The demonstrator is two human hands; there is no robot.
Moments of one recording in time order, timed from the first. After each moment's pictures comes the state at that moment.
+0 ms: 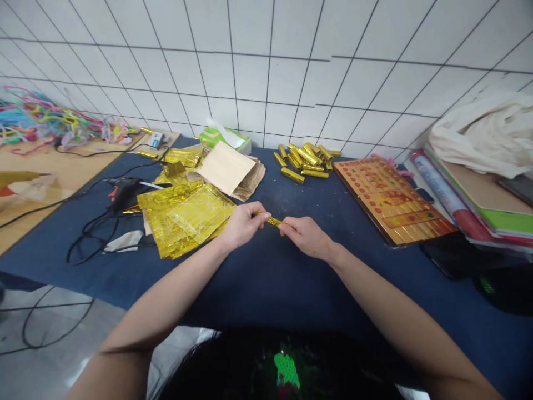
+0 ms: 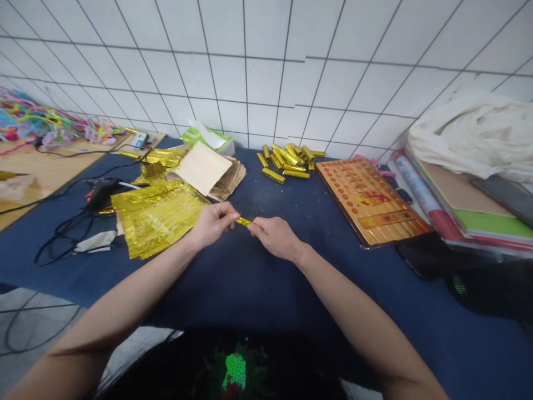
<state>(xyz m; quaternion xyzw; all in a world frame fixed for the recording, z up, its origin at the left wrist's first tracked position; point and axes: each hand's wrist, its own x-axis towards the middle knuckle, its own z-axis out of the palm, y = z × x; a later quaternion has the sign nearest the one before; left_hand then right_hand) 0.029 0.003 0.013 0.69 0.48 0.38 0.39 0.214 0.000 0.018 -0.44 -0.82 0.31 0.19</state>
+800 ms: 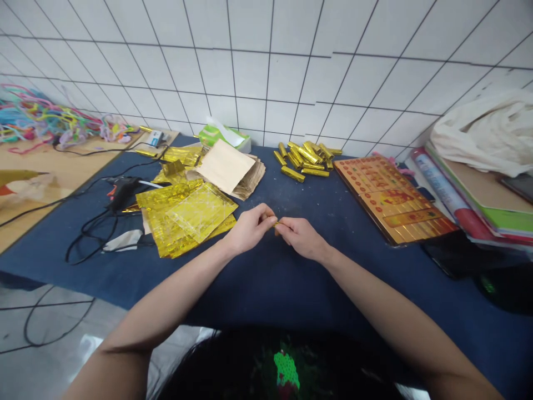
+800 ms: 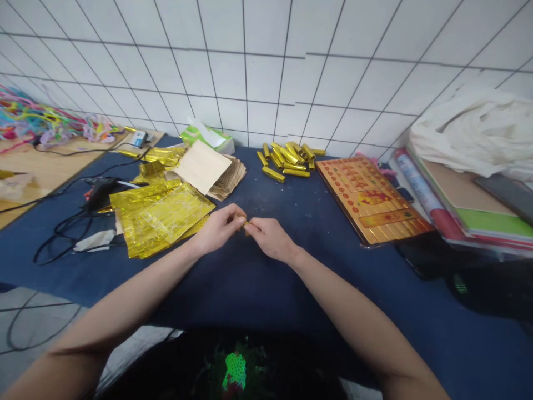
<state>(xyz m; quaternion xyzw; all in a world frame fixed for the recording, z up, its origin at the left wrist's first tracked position) 0.036 -0.005 0.015 0.73 0.47 0.32 0.36 0.205 -0.004 0.013 -0.44 -0.76 0.41 0.23</state>
